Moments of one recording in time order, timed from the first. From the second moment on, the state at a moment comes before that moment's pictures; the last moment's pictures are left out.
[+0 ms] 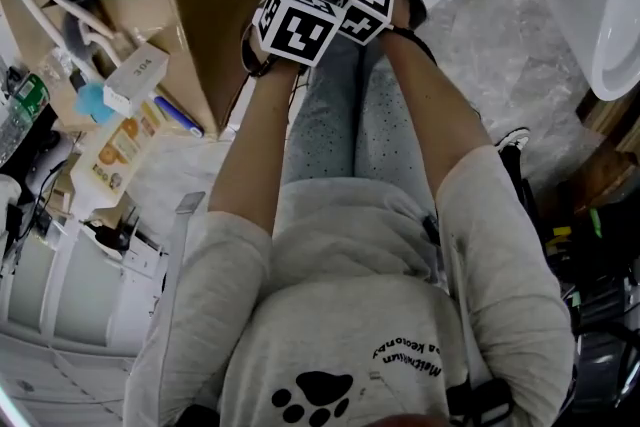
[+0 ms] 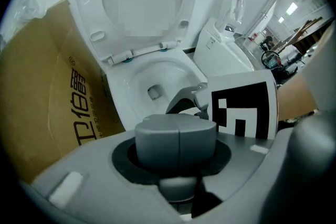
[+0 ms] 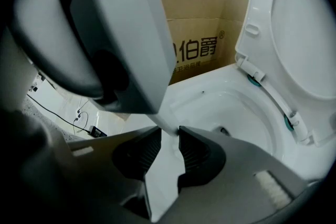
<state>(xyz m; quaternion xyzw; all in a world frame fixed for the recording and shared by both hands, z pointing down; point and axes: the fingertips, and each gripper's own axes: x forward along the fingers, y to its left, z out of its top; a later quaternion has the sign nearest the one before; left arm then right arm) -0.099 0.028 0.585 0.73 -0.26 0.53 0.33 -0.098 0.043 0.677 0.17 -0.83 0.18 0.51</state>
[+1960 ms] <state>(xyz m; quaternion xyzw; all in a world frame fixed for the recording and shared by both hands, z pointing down) -0.085 -0.012 0.235 0.83 -0.46 0.24 0.22 0.048 -0.013 0.256 0.52 -0.78 0.19 0.29</state>
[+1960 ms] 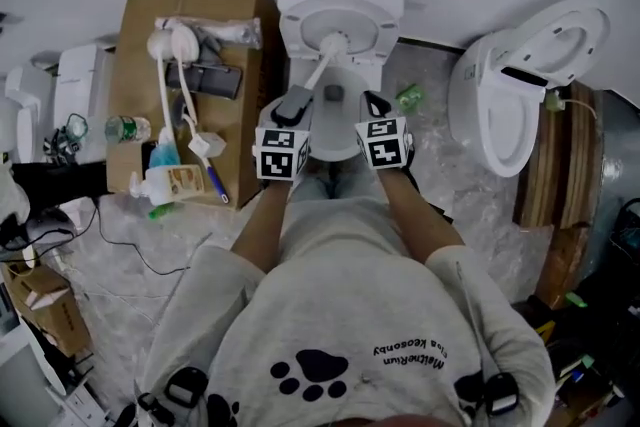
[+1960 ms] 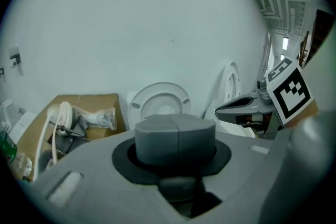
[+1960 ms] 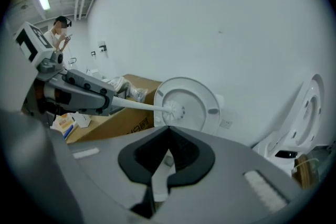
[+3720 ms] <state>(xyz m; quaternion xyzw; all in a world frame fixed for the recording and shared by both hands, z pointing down) -0.061 -0.019 0.001 0.86 -0.51 0.02 -0.01 0.060 -0.006 0.009 0.59 -0.80 -0.06 0.10</state>
